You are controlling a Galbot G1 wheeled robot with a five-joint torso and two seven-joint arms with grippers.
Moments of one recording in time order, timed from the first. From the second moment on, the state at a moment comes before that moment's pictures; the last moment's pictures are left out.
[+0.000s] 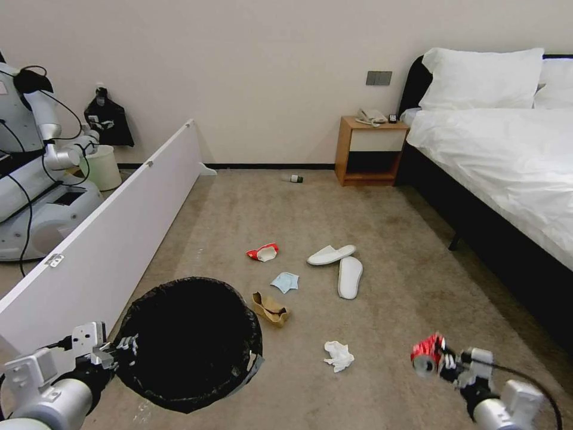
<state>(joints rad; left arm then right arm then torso) 1.65 -1.12 -0.91 -2.44 -1.08 0.74 -0.48 -1.62 1.20 0.80 2.15 0.67 -0.33 0.06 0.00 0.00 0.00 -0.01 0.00</state>
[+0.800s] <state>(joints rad) 1.64 -1.11 -0.84 -2.45 -1.05 0.74 -0.50 -0.89 0.67 0.29 2.19 0.99 -0.11 -0.15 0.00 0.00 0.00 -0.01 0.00</state>
